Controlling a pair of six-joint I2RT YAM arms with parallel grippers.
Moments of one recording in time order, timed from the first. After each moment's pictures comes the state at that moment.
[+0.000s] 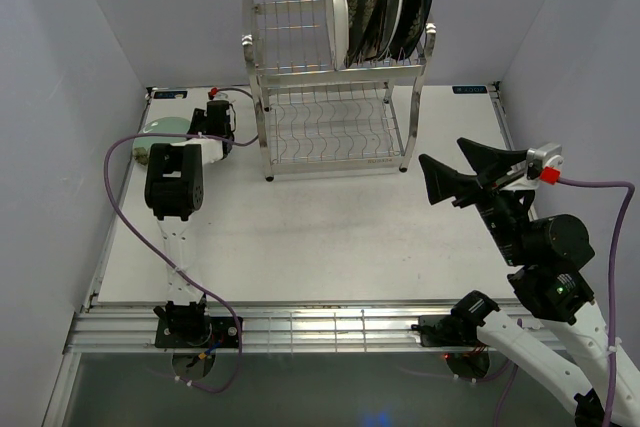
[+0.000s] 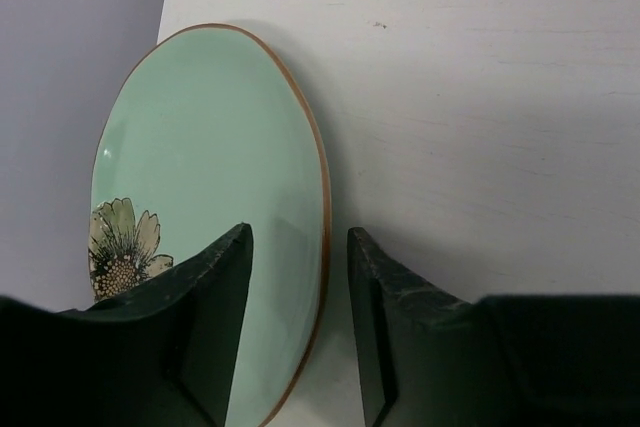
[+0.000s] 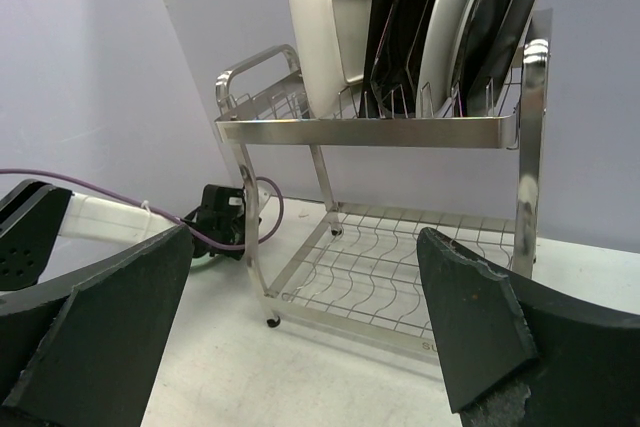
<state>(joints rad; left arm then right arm) -0.06 2.28 1.49 0.21 -0.69 0.38 0.69 0.47 0.87 -0.02 0.16 0.18</state>
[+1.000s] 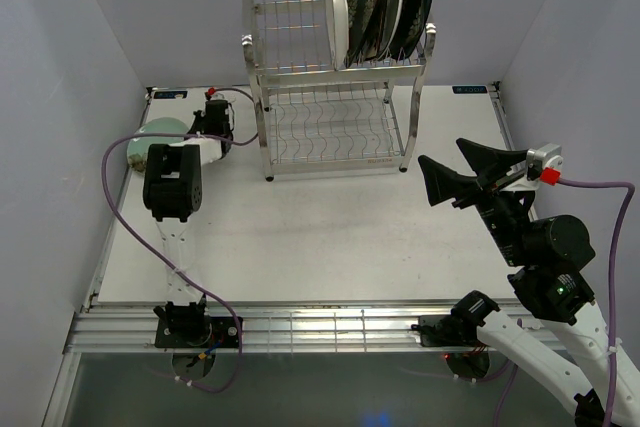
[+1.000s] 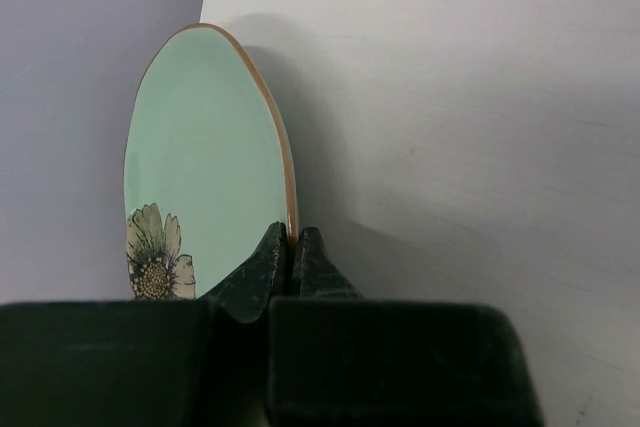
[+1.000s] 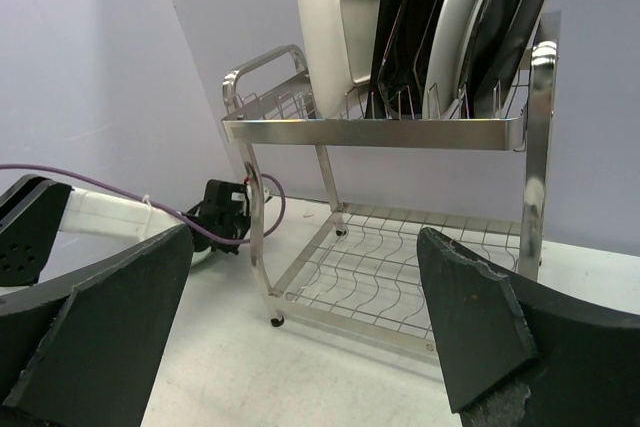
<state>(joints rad) -0.06 2.26 1.46 0.21 -0.75 0.42 0.69 0.46 0.87 -0.02 0.14 0.18</state>
